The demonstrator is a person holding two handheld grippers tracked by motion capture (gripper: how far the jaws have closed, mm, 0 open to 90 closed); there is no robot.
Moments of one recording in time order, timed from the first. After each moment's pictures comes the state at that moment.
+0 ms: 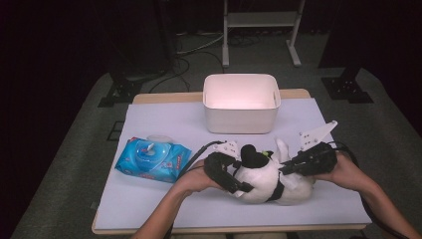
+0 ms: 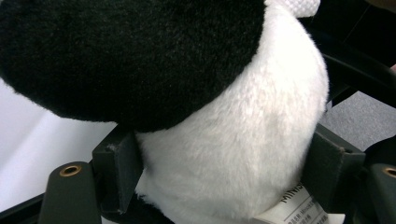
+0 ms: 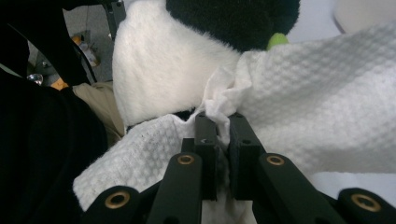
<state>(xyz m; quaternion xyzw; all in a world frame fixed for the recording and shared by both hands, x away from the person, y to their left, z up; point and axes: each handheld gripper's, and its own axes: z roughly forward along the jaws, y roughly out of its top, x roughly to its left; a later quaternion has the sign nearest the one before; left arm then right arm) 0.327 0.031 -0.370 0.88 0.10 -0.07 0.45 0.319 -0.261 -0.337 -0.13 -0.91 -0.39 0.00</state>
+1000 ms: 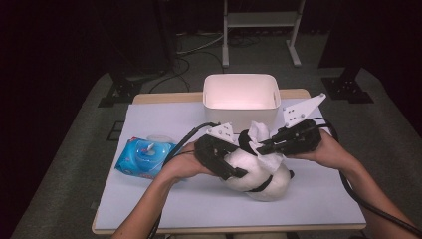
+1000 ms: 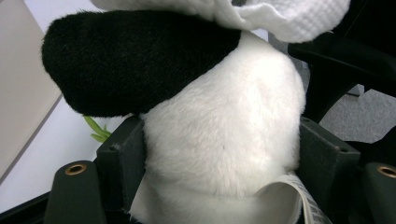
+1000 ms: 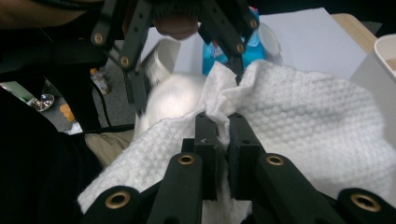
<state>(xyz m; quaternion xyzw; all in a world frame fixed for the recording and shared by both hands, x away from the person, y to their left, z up) 0.323 0.039 -0.301 0.90 0.08 -0.01 0.42 0.331 -0.207 -0.268 -0.06 -0.89 -0.45 -0.01</state>
